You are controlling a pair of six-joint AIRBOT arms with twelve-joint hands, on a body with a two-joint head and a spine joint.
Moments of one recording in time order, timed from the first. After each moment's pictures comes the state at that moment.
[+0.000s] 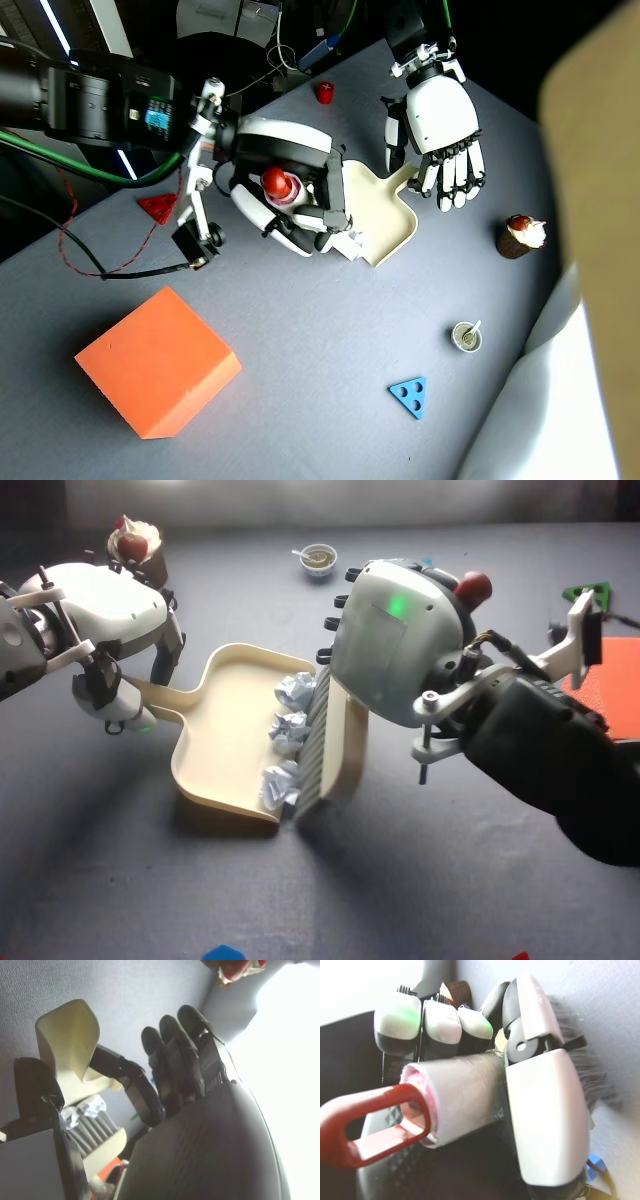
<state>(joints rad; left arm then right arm) 0.63 -1.06 1.24 -0.86 -0.31 1.87 -0.23 -1.35 0.98 0.90 0.68 -3.00</state>
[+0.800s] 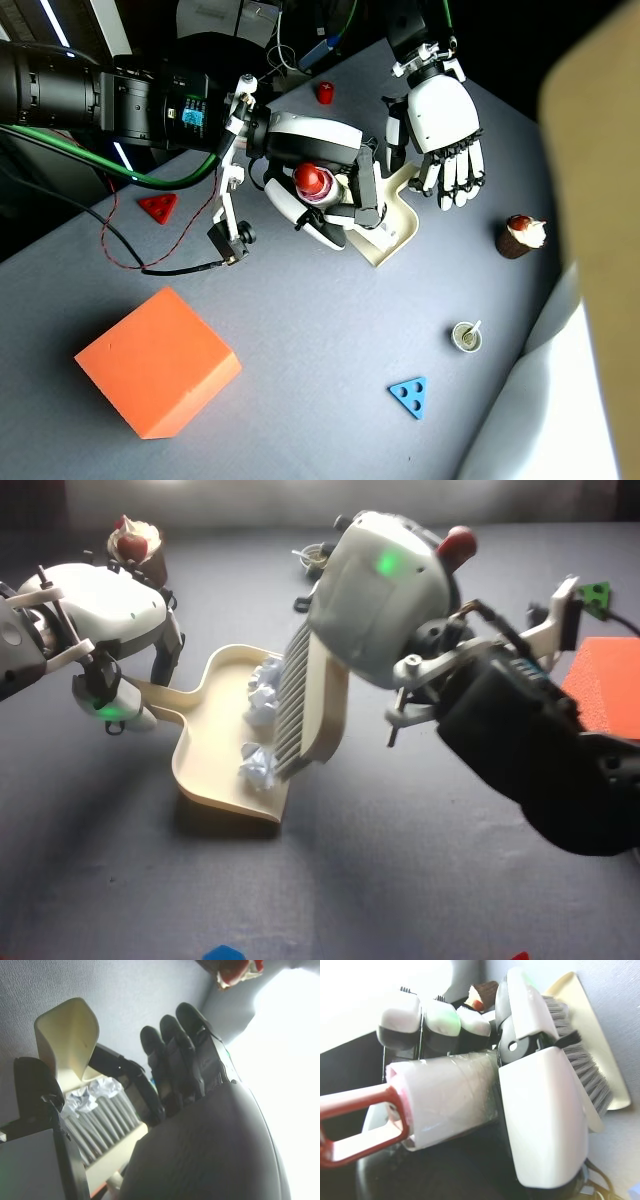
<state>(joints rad) 0.63 -1.06 1.24 -0.87 -0.31 1.87 -0.21 -1.38 1.02 0.75 0.80 -2.86</state>
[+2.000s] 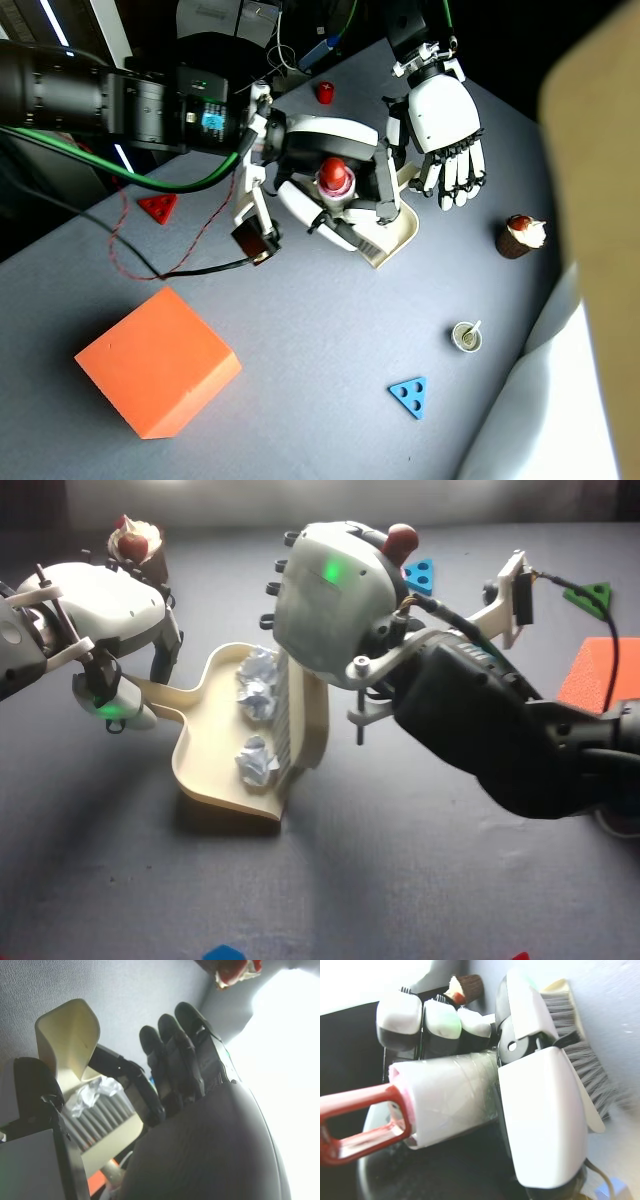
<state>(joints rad) 0.63 -1.06 1.24 -0.88 -0.33 1.87 -0.16 -1.49 1.14 0.79 0.65 -2.96</state>
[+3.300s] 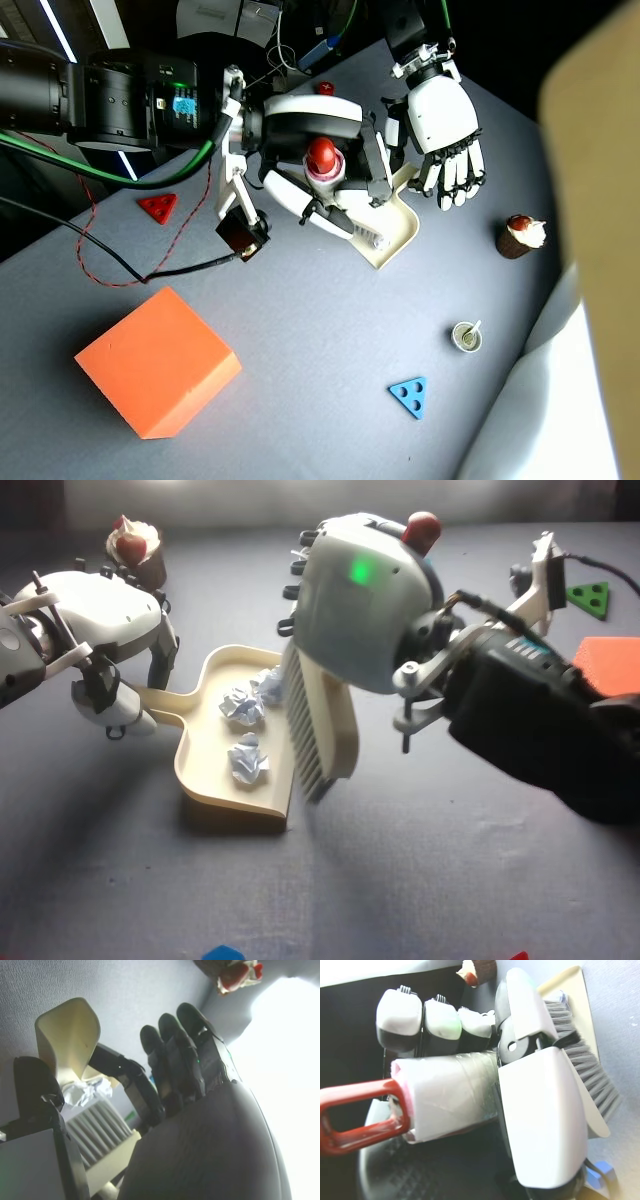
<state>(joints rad) 0.64 -1.06 1.23 -0.92 -0.35 1.87 -0.17 -1.37 1.05 0.60 0.57 -2.85</state>
